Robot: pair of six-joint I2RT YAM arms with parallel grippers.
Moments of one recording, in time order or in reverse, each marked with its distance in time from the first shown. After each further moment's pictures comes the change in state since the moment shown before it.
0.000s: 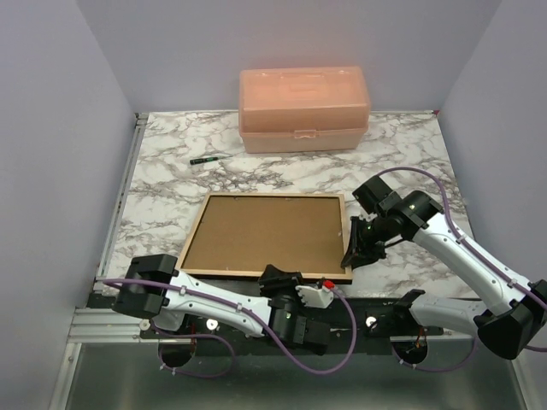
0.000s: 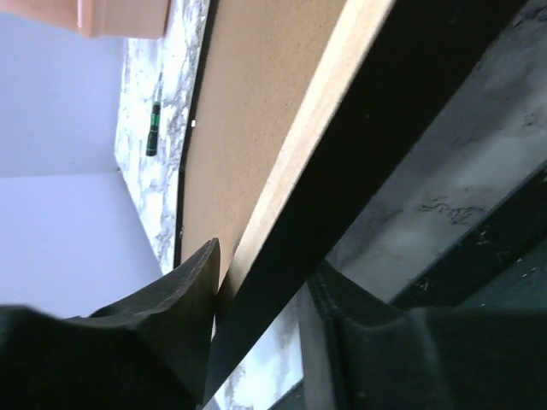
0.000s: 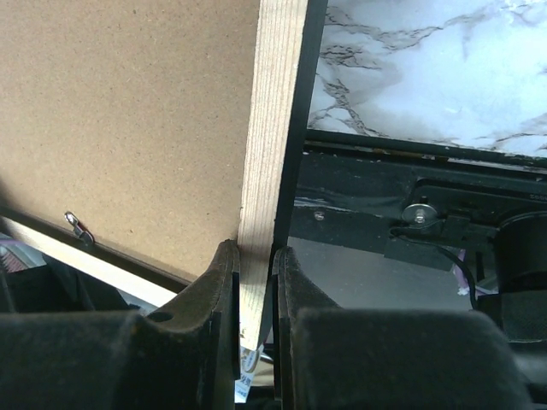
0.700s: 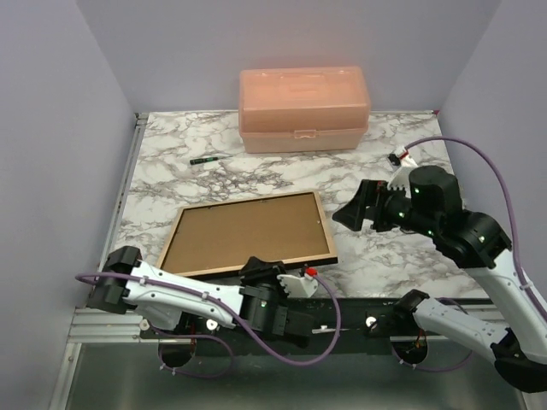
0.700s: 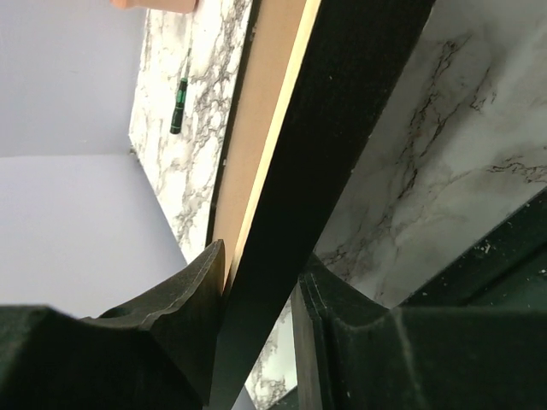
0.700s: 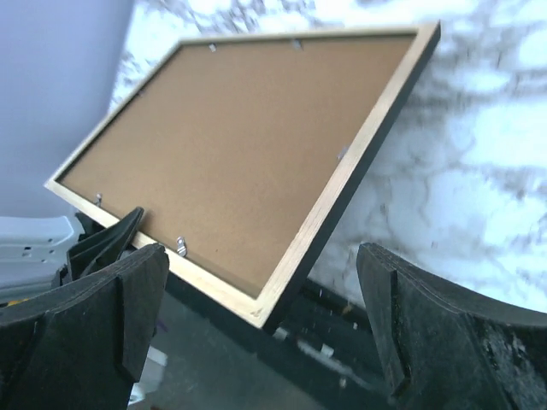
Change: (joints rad) left arm -0.006 -0.124 0.043 -0.235 -0.004 -0.052; right arm 0.000 -0.222 0.177 0.290 0.106 -0.153
